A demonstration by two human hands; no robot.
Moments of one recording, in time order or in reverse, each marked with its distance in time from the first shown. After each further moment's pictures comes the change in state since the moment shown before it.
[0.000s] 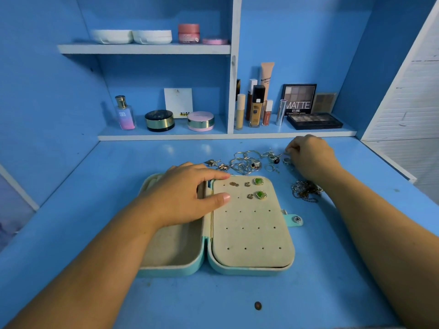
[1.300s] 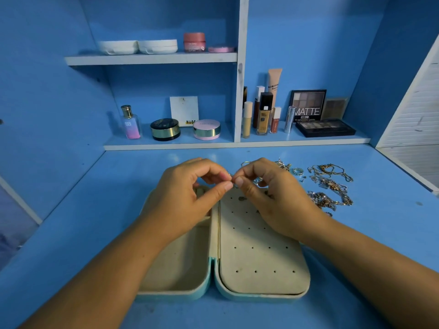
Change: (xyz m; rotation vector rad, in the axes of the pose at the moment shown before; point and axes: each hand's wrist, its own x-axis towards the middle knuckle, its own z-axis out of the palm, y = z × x) left_hand 0.001 0.000 0.002 -0.354 0.464 0.159; right_hand -0.090 -0.093 -0.010 0.632 -0.148 -0.434
